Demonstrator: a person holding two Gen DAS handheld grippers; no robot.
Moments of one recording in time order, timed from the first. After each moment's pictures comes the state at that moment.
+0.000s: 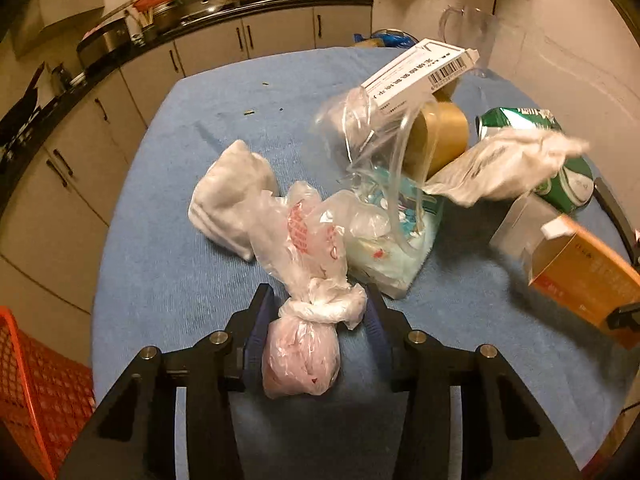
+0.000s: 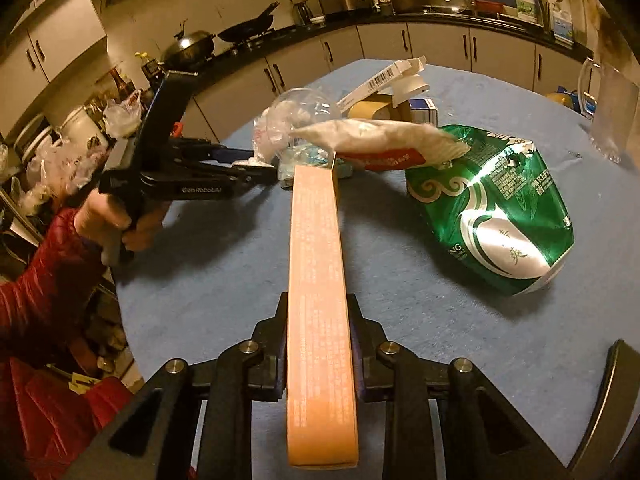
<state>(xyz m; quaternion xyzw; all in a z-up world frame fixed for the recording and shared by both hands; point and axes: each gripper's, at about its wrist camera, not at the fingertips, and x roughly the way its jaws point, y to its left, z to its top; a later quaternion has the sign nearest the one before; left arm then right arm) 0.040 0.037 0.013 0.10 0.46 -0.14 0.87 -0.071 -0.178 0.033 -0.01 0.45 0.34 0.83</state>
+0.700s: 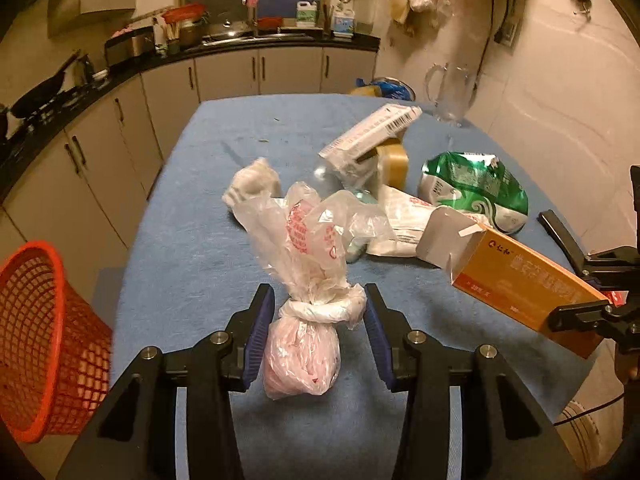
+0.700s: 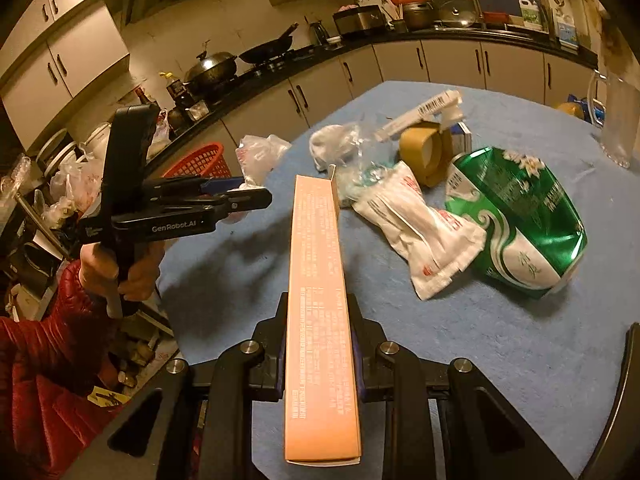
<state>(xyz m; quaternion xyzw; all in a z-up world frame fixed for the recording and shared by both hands) -0.047 0.067 0.063 0.03 0.40 -0.14 0.90 -0.098 -0.153 0.059 0.02 0.41 0.37 0.83</state>
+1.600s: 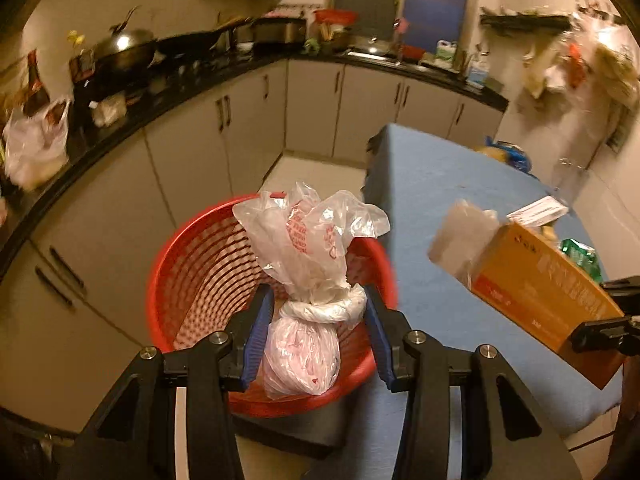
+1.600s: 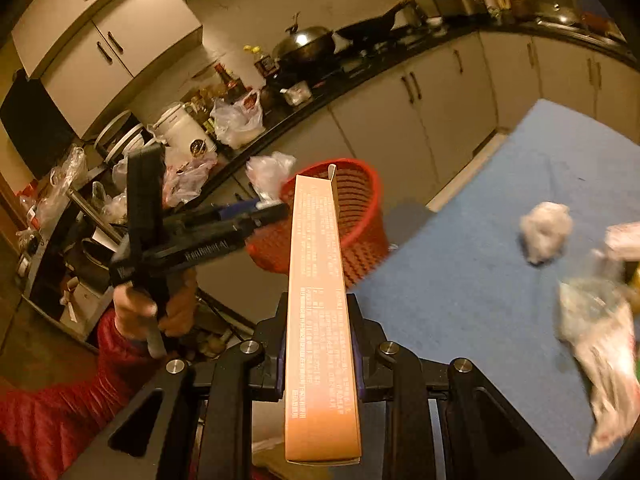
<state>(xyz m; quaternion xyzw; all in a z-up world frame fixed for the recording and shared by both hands) -0.106 0.306 0.111 -0.07 0.39 0.06 0.92 -0.067 0.081 0.114 0.02 0.43 0.51 0.74</state>
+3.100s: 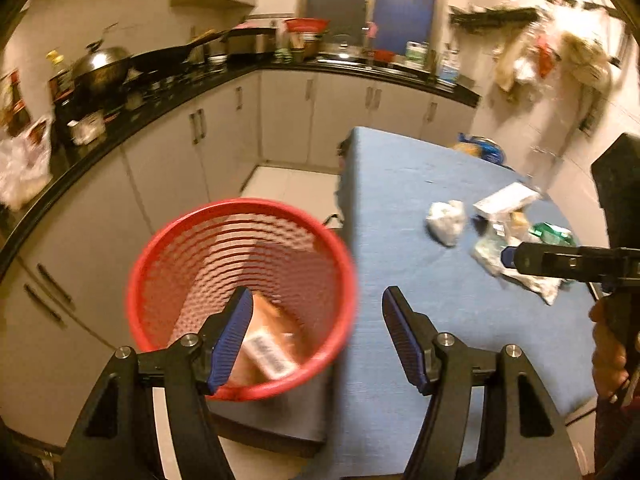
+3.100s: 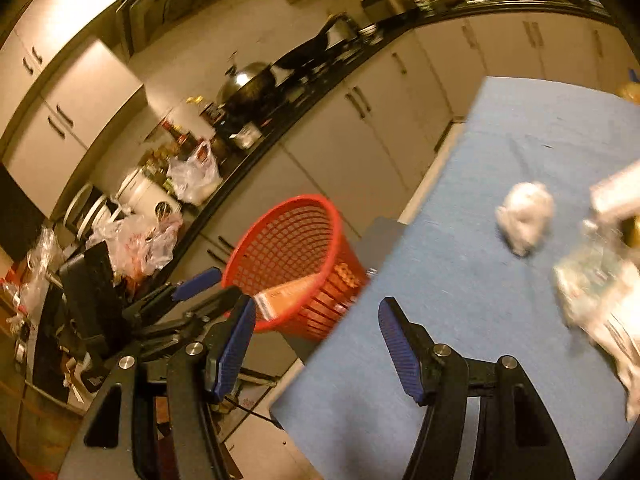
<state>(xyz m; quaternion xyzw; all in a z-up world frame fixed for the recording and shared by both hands) -0.118 0.258 0.121 -0.04 0.37 -0.01 0.93 -0.042 0.058 0.102 0.13 0.44 0.42 0.78</state>
